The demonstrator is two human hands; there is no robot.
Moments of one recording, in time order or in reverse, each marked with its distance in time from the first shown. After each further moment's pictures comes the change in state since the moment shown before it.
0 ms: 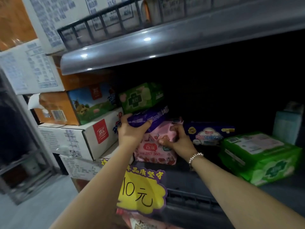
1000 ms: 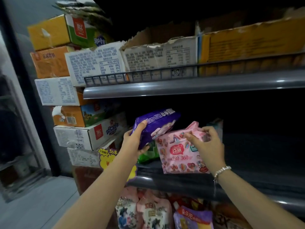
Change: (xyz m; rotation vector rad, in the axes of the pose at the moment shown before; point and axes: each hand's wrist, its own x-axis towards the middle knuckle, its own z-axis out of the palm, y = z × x) left_hand -0.203 0.133 -0.035 -0.697 -0.230 -0.381; right_hand -0.231 -0.096 -0.185 0.062 0.449 -0.194
